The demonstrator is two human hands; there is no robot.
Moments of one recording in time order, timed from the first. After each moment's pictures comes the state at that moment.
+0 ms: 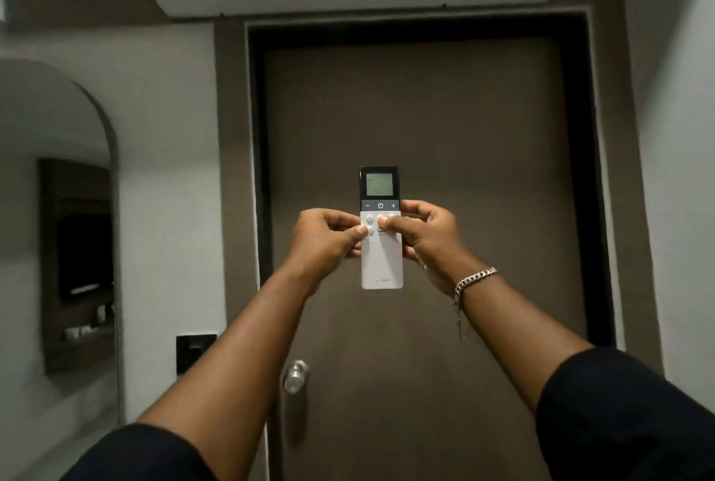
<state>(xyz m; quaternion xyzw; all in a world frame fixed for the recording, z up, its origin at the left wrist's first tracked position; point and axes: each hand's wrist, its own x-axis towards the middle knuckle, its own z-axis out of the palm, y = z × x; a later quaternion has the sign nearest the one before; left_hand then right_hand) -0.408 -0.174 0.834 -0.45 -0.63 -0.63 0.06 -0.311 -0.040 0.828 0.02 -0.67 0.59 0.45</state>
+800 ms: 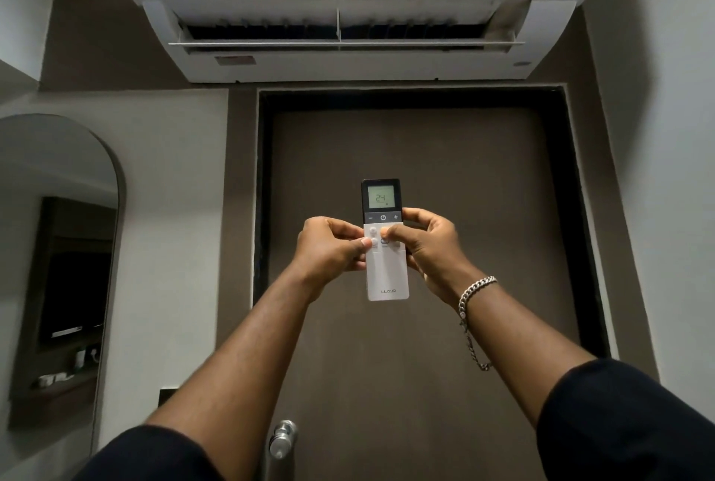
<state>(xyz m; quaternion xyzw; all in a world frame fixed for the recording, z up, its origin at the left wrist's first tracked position) -0.387 -0.176 0.892 -0.48 -0.61 -0.62 0.09 -0.295 -0.041 0.887 0.07 -0.66 0.56 0.49</state>
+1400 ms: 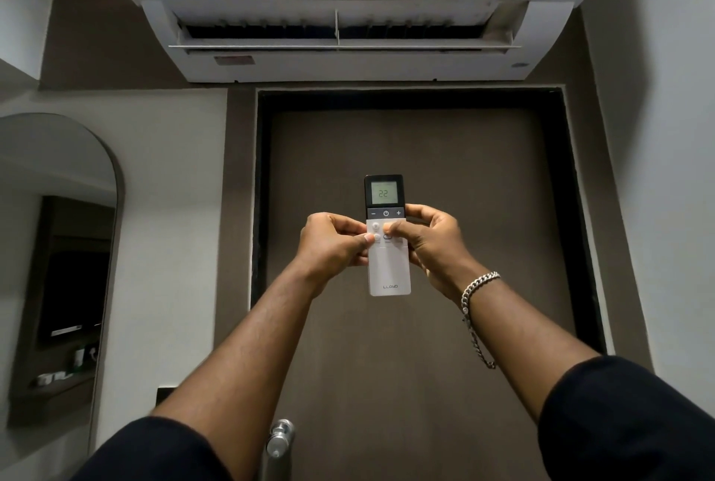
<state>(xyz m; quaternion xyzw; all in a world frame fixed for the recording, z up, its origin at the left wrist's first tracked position) -0.384 -0.169 0.896 -0.49 -0.60 -0.62 0.10 -0.289 -0.035 0.892 0.08 -0.66 0.56 0.49</state>
